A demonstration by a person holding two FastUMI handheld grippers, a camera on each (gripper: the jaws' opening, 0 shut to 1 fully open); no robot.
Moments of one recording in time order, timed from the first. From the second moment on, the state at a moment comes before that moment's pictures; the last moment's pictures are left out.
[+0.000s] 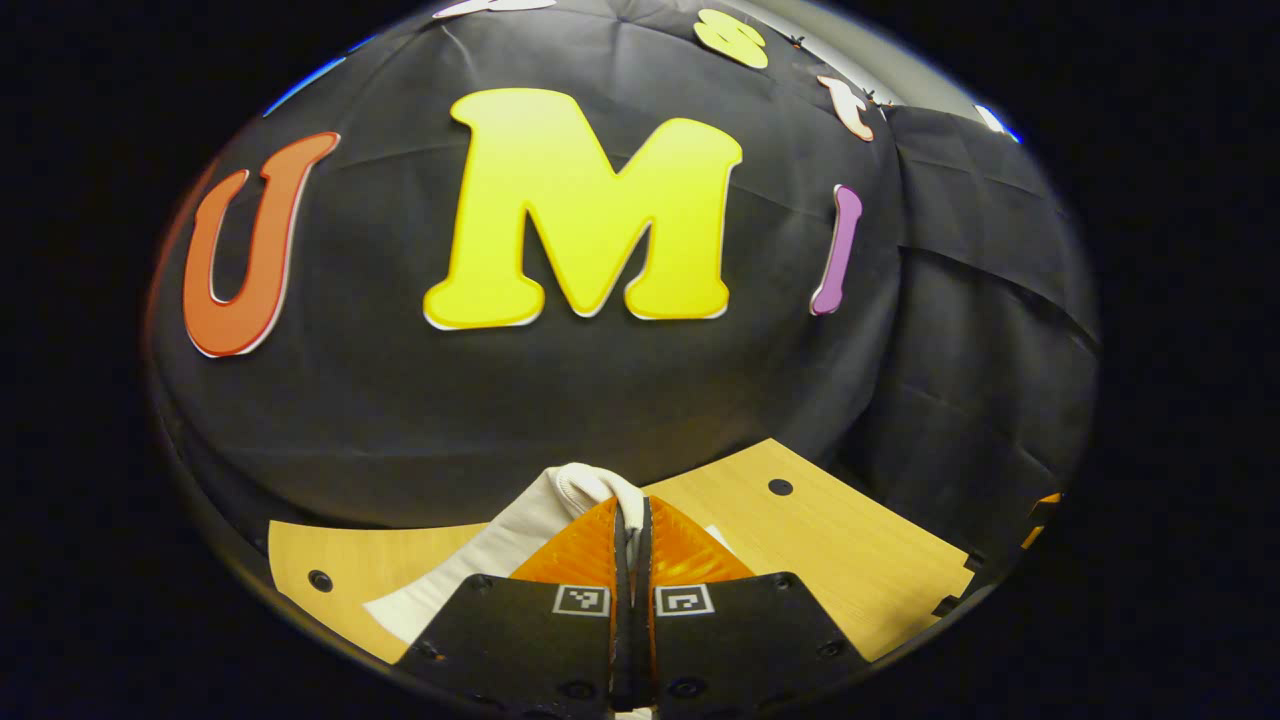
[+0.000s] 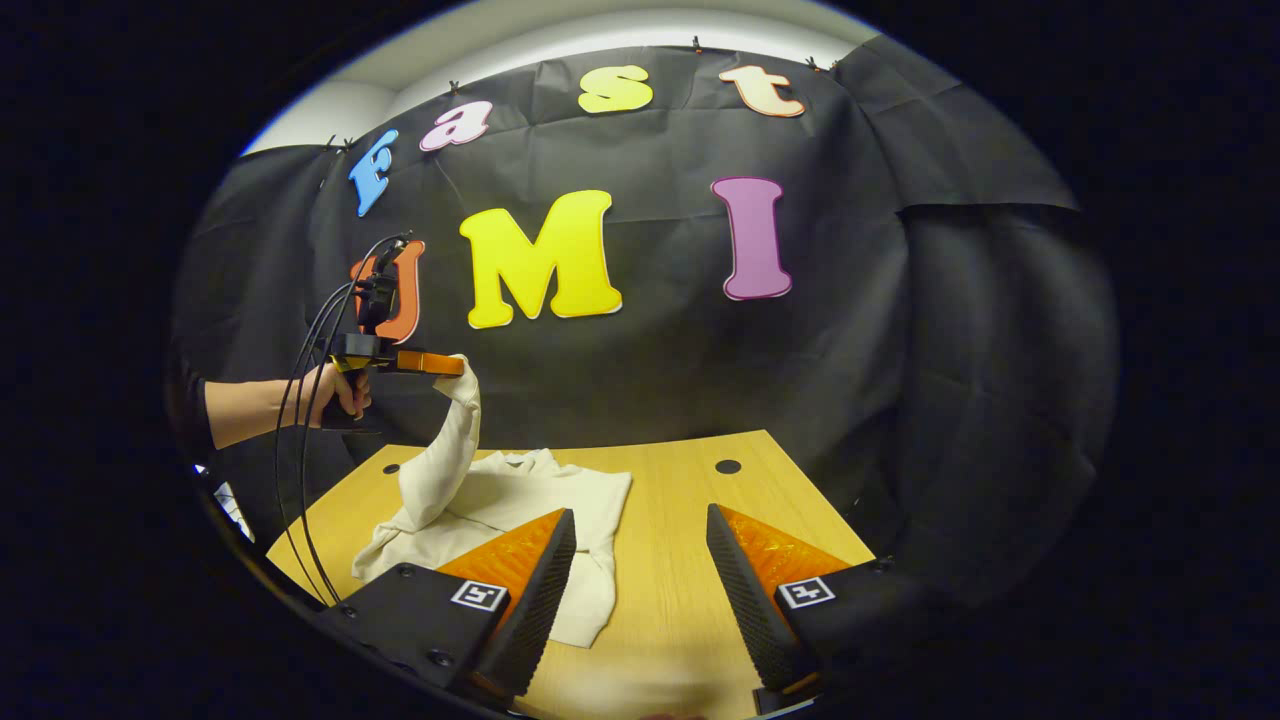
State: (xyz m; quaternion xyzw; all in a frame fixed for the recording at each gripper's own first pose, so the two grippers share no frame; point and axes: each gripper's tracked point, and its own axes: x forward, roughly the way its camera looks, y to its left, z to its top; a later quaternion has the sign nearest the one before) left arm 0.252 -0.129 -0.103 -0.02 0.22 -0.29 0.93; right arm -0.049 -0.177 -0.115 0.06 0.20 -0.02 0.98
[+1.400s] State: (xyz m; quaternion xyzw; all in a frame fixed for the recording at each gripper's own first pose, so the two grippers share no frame) left arm 0.216 -0.258 -0.266 -0.02 0.30 -0.28 0.91; right arm -0.064 -0.185 -0.119 0.03 0.24 -0.06 0.97
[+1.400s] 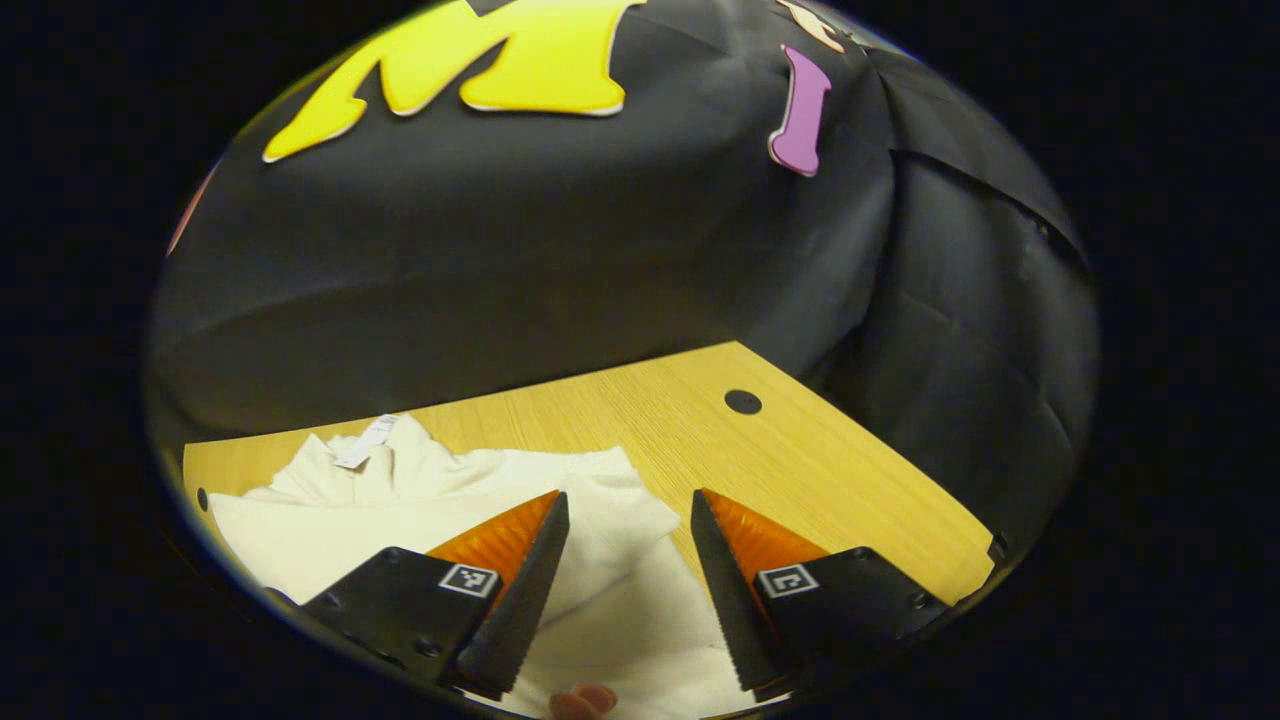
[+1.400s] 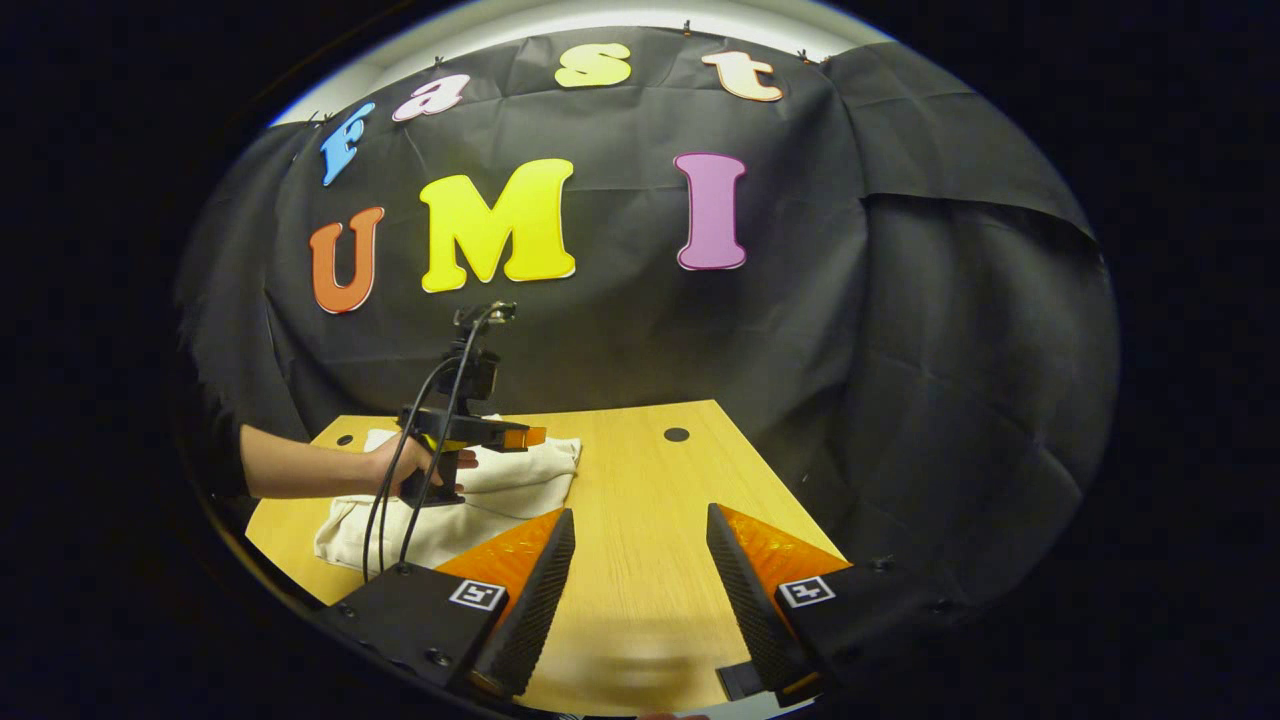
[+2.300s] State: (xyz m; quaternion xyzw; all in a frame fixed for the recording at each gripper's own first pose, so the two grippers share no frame) left arm 0.051 -0.052 -0.152 -0.02 0.22 -0.11 0.97; right arm -0.005 -0.087 -0.125 0.04 0.22 0.06 0.97
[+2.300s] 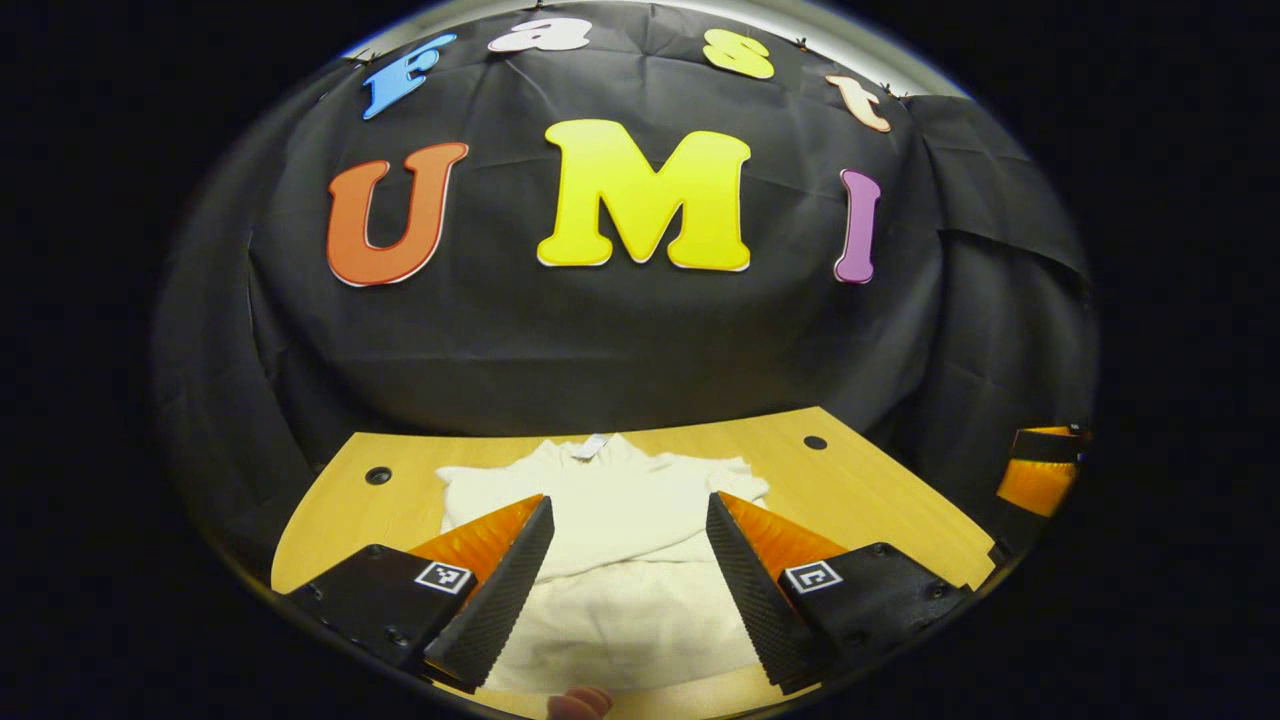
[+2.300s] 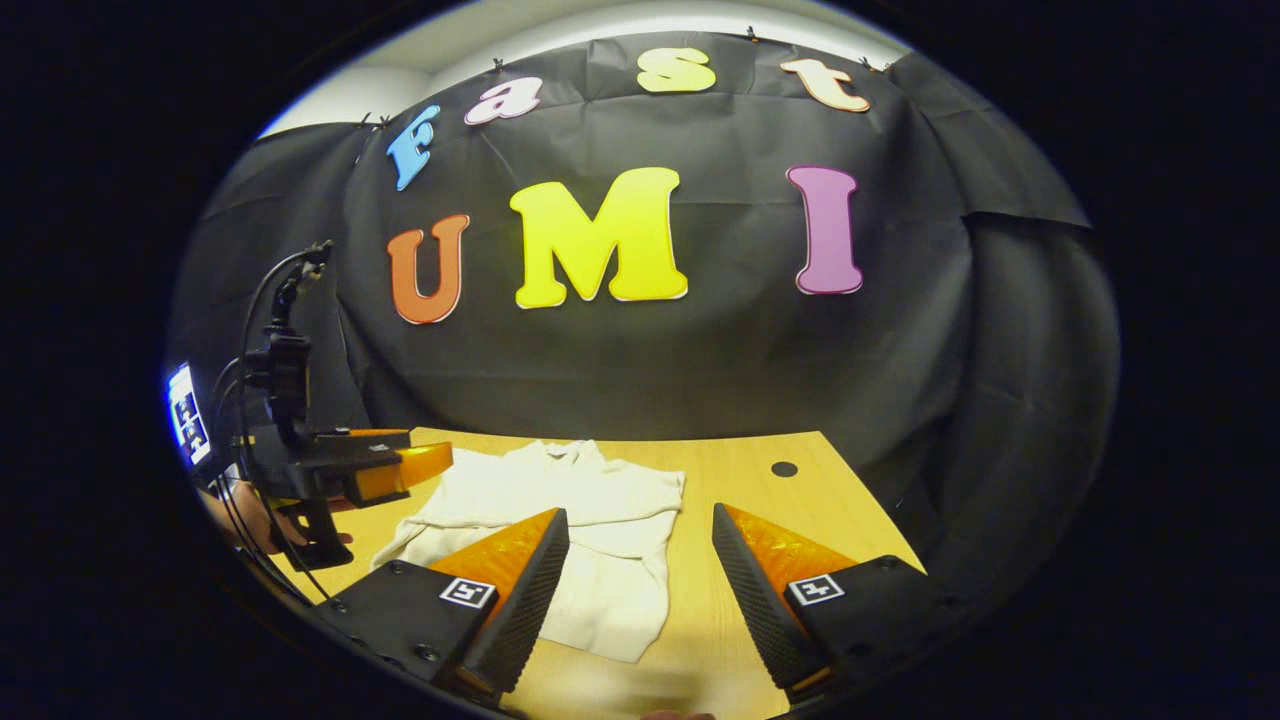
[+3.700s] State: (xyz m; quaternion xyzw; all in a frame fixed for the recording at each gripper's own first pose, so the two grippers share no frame) left arm -0.078 0.077 -0.350 -0.19 0.51 -0.07 0.84; right arm -0.056 -0.082 -0.358 0.03 0.54 0.04 0.84
